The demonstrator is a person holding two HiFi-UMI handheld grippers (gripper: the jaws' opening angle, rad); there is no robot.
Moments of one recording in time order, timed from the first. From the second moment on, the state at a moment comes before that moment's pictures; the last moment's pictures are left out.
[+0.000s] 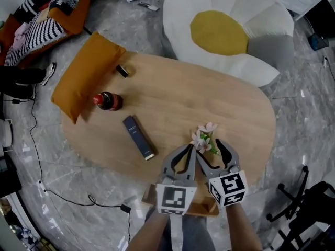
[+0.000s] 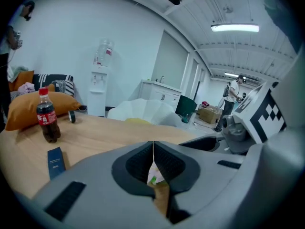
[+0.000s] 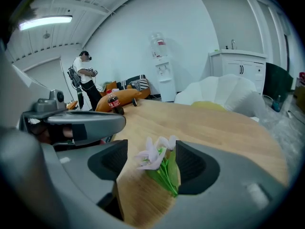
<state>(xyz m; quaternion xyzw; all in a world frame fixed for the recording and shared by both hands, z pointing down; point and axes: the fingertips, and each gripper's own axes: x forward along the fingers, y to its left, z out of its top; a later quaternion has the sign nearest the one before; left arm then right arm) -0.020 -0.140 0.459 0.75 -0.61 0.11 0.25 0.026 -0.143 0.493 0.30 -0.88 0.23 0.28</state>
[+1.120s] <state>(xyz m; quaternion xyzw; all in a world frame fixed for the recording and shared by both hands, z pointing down) -0.018 -0.134 0.506 0.73 -0.61 0.12 0.29 0.030 -0.144 0.564 0.30 -0.85 0.24 0.35</state>
